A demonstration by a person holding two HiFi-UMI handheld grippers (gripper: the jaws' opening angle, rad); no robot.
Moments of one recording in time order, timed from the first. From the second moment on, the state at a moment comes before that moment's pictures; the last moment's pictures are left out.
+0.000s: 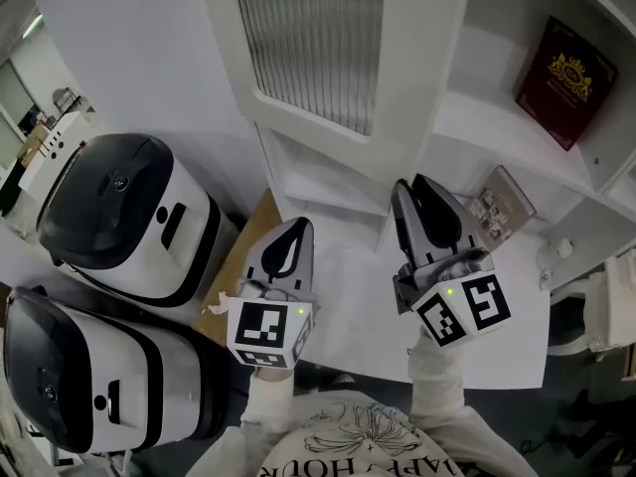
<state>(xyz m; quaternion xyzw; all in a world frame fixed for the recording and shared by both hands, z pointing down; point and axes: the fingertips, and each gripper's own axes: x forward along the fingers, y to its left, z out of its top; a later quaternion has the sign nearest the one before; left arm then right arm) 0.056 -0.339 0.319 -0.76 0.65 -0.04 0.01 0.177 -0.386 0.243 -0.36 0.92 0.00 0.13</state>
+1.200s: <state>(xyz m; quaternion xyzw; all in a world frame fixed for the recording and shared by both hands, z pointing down) 0.078 -0.377 0.321 -0.77 0.64 -0.05 0.02 0.189 -0.434 0.244 -0.36 0.92 0.02 0.12</state>
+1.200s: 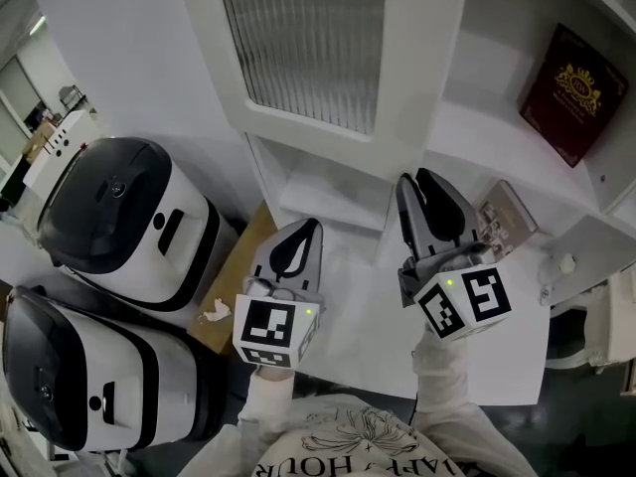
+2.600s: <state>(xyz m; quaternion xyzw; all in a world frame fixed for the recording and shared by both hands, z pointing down) 0.065 -0.386 0.333 -0.75 0.66 -0.05 0.00 0.192 -0.474 0.244 -0.45 0.89 0.03 0.11</state>
